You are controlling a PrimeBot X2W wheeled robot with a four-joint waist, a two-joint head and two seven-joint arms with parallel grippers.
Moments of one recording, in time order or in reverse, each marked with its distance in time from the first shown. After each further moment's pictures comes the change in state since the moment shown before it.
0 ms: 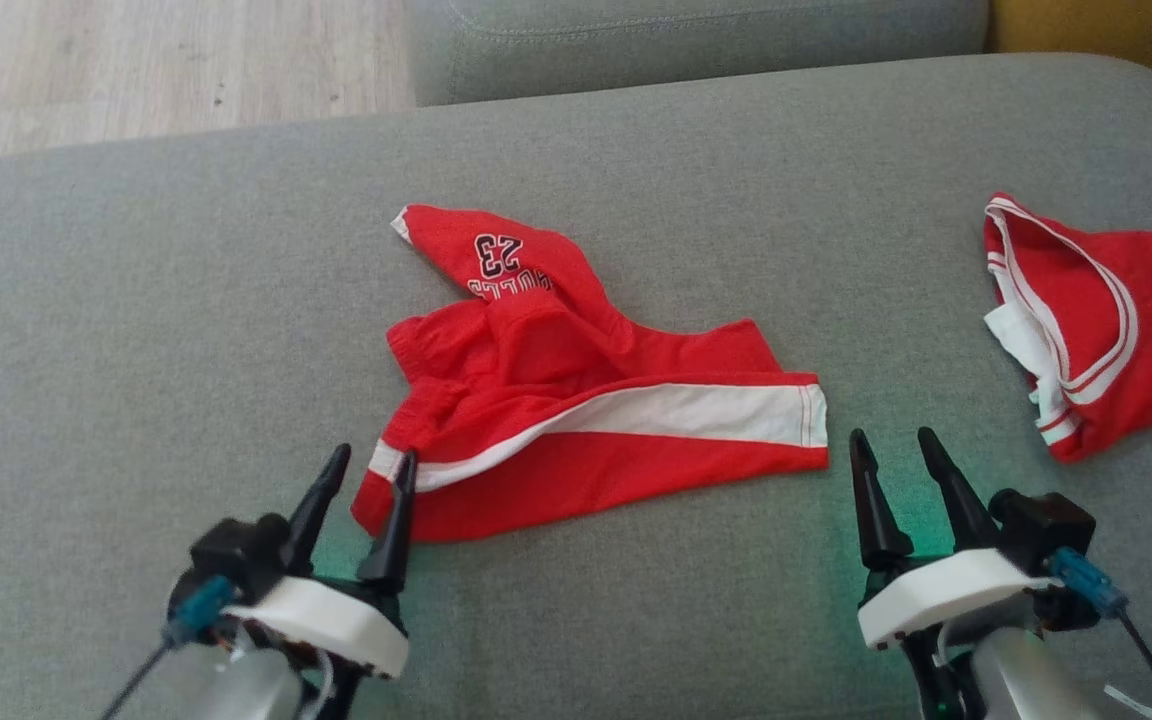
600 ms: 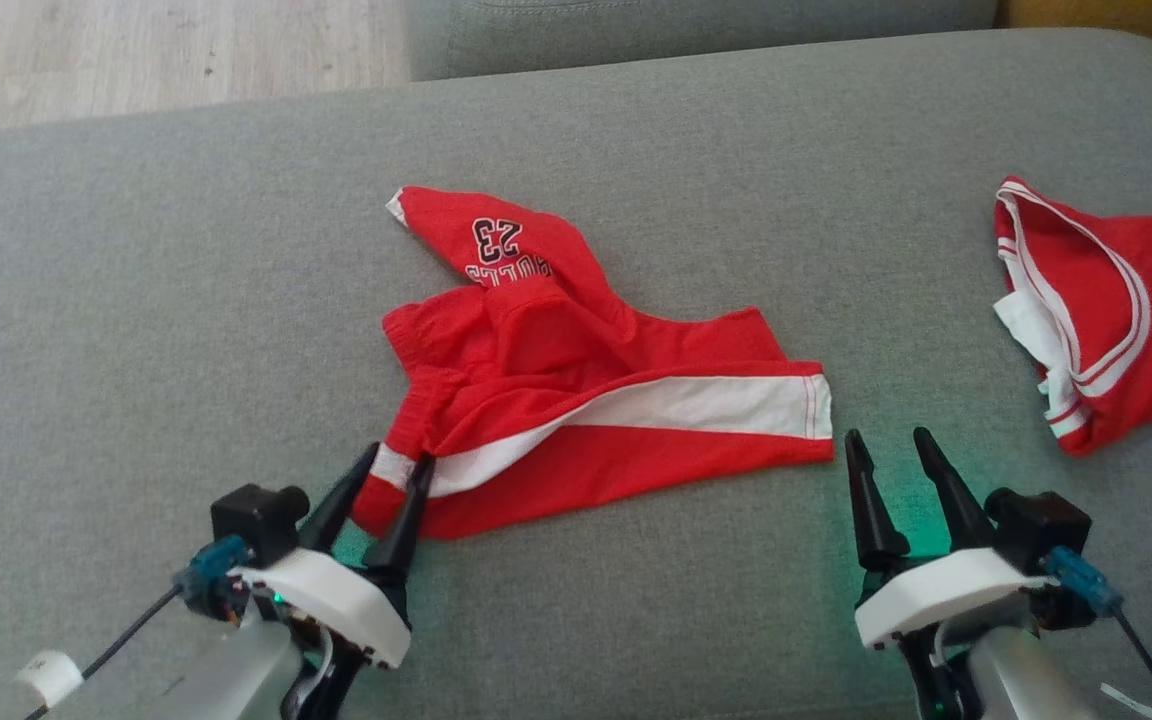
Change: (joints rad) left arm -0.154 0.117 -0.335 0.095 -0.295 0.000 0.000; right arm -0.003 0.000 0.007 0.005 0.001 0.000 0.000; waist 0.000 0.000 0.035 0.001
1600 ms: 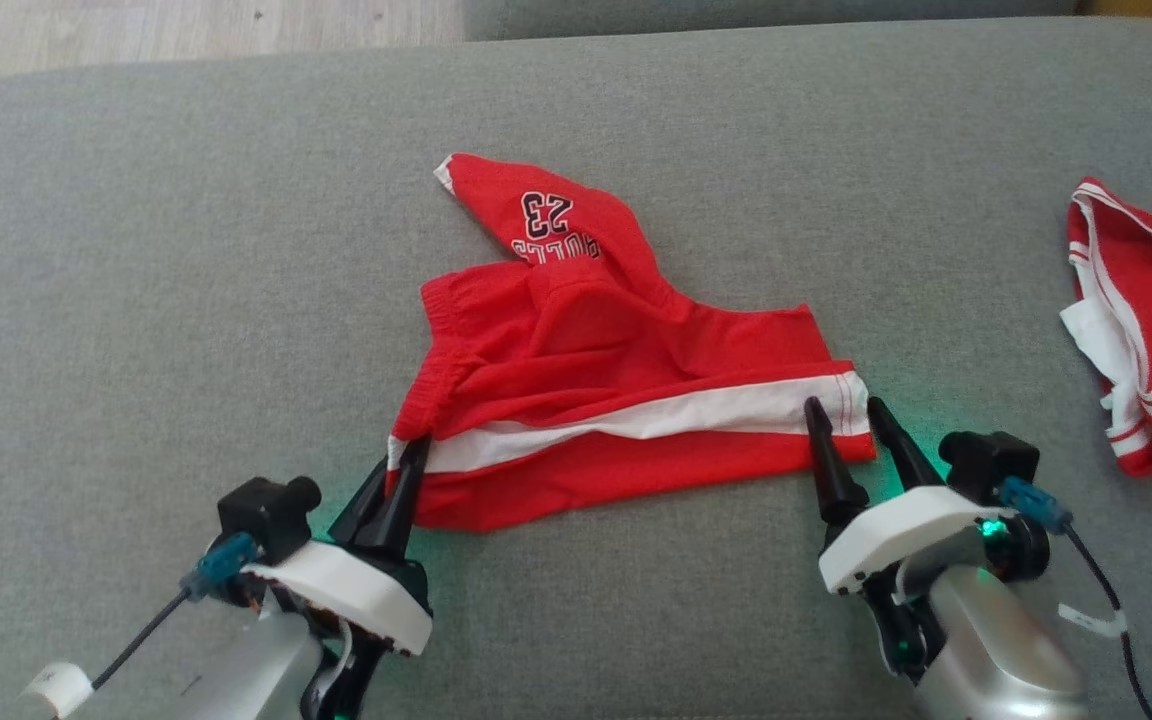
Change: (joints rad) left arm 0.035 -0.041 0.088 -0.085 0.067 0.000 0.000; right arm -0.201 -0.001 0.105 0.266 0.135 0.000 0.000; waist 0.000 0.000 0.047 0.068
